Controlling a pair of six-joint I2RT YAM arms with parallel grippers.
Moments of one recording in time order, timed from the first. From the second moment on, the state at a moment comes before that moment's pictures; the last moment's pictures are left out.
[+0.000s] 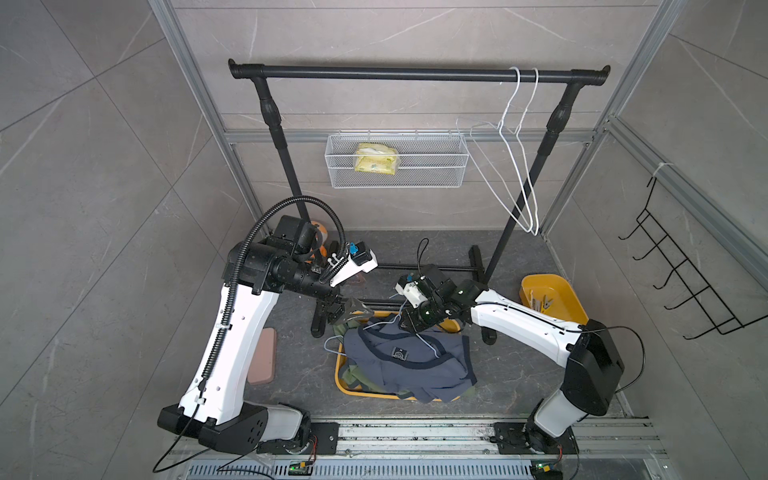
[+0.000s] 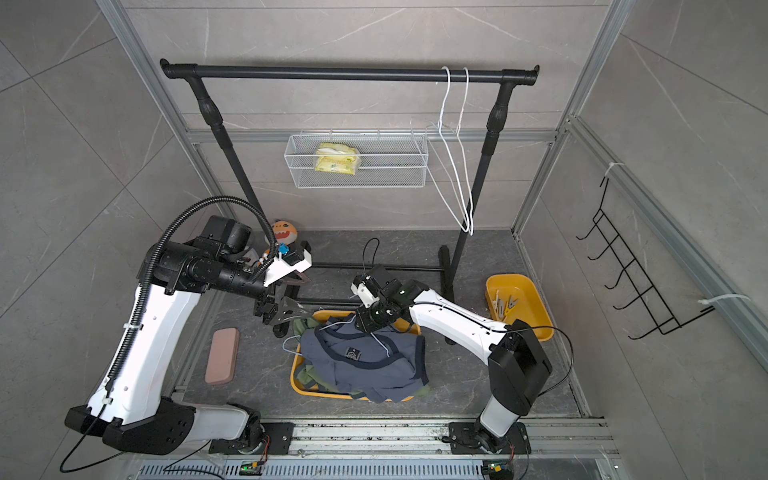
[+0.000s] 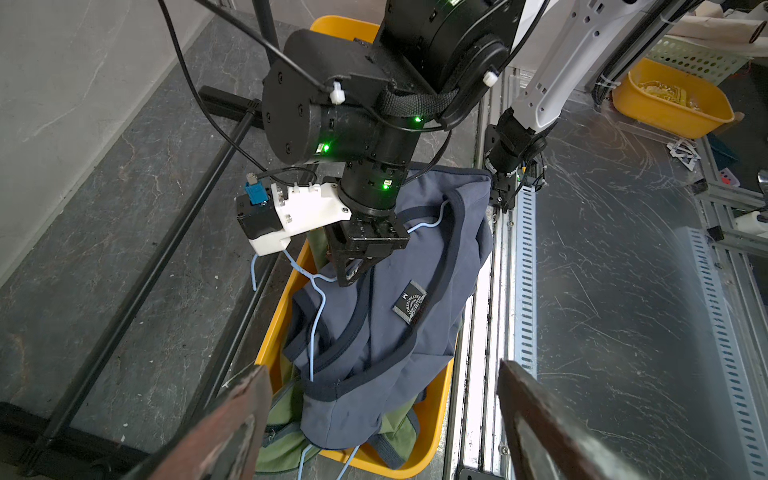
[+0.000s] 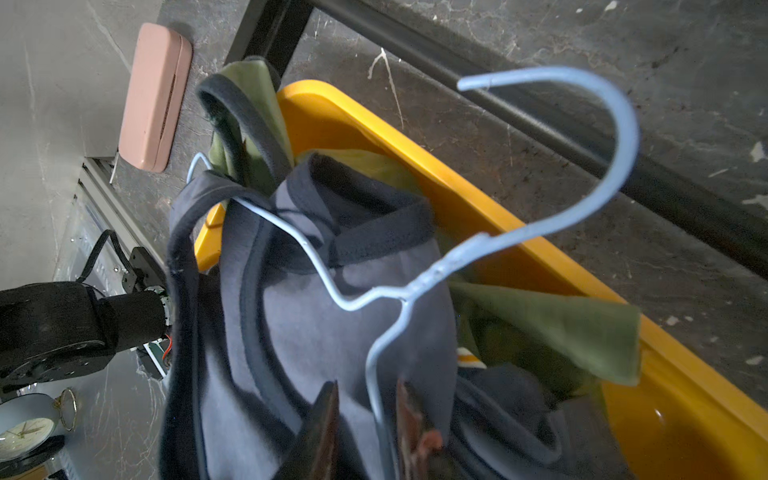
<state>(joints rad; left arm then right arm) -0.34 1.37 1.87 -1.58 0.77 0.81 0.80 1.67 1.33 -0.69 -0.30 0.34</state>
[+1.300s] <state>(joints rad) -0.34 1.29 1.74 -1.30 0.48 0.44 0.86 1.51 1.63 -0.83 -0.24 0.20</state>
